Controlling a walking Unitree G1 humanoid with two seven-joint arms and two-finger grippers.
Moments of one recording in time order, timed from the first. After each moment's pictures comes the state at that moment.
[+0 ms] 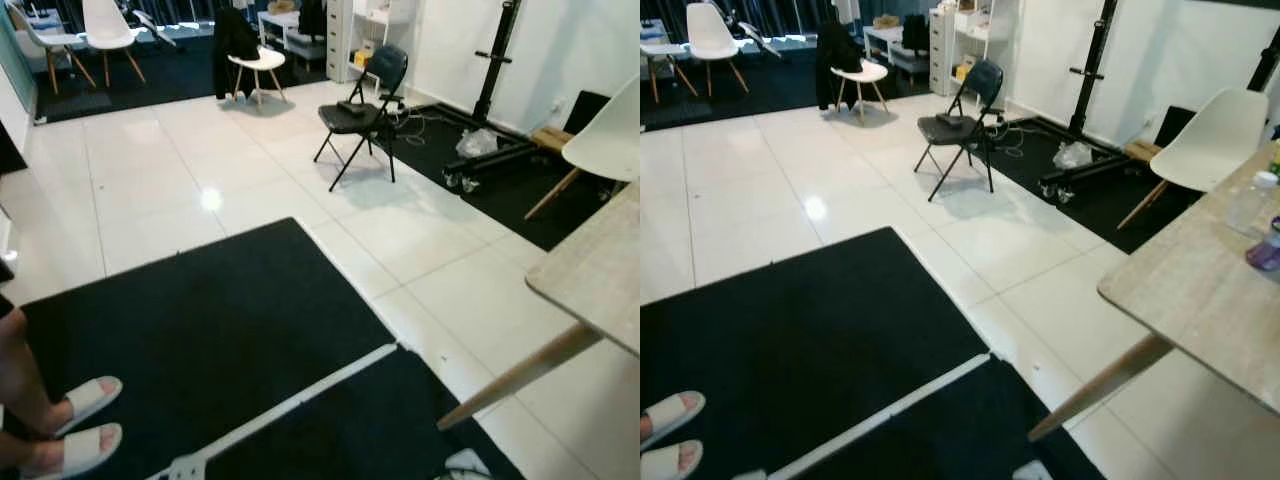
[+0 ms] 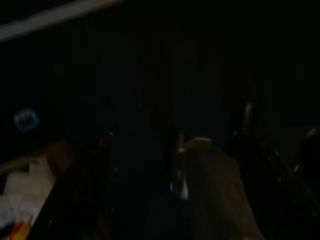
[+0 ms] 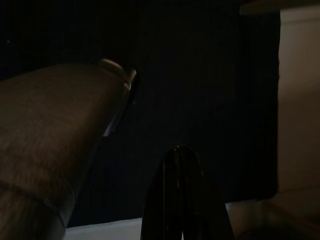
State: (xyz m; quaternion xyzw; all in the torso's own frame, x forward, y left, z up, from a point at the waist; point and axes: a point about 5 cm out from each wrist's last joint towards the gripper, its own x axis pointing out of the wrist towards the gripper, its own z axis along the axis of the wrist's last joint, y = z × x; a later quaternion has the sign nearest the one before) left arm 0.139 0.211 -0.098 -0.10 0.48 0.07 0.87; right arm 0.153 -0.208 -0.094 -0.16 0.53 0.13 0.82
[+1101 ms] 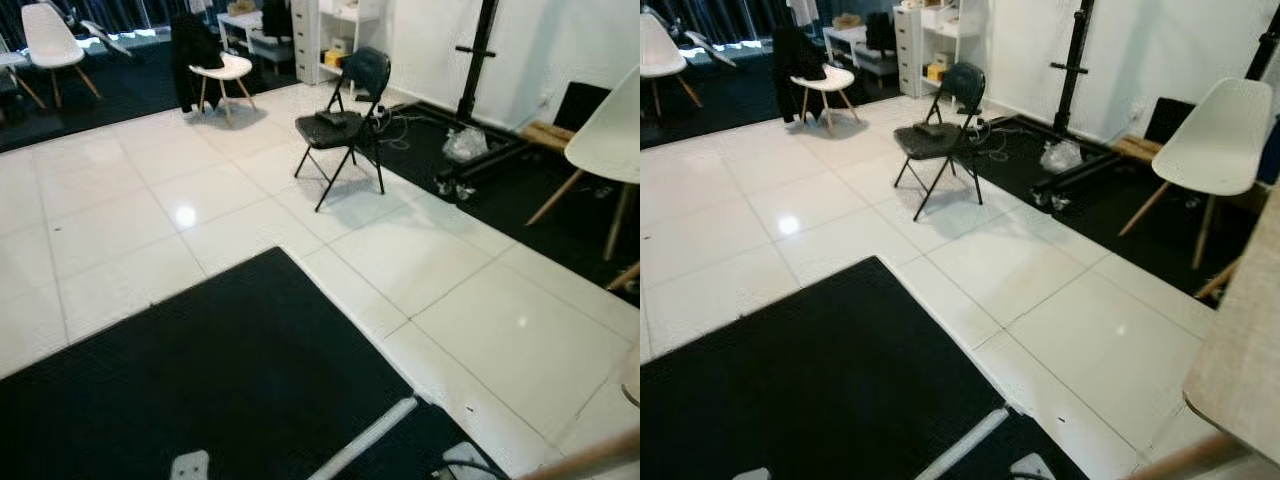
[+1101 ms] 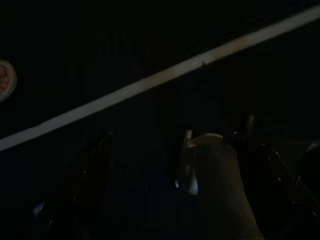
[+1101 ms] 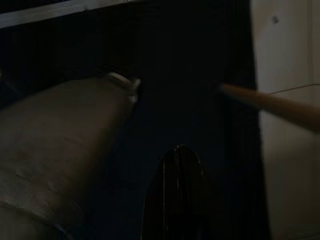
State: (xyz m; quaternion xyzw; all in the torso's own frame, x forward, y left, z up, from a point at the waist) left arm 0.140 0.211 -0.097 -0.10 0.48 0.08 0.87; right arm 0.162 -0.209 -0.090 -0.18 0.52 0.13 0.83
